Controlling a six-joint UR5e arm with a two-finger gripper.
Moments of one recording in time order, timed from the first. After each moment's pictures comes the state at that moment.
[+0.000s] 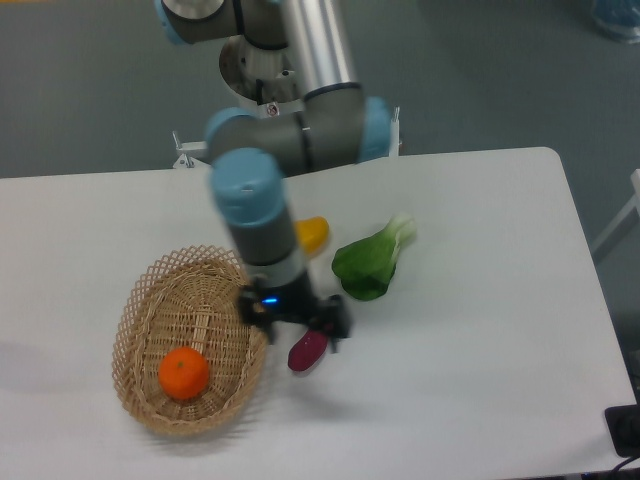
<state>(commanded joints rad) 2.40 -1.94 -1.66 -0.83 1.62 0.66</state>
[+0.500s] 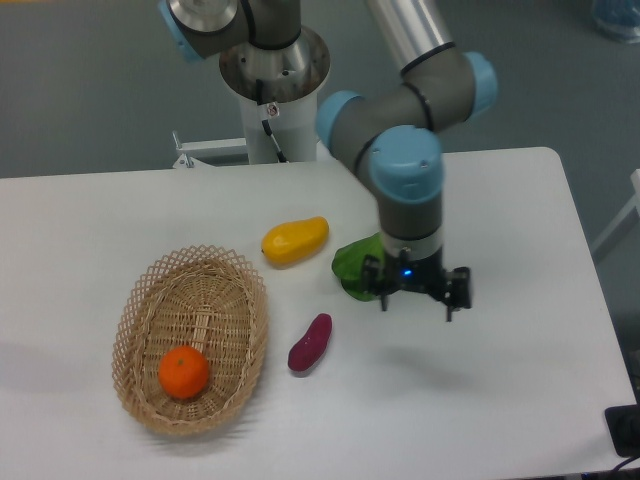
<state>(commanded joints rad) 2.57 -1.94 -1.66 -0.87 1.60 0.92</state>
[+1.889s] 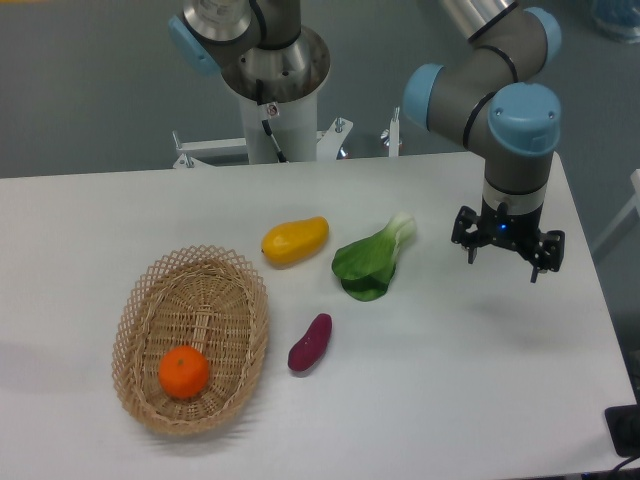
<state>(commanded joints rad) 2.76 -1.94 -1.67 -0.87 1.57 1.27</state>
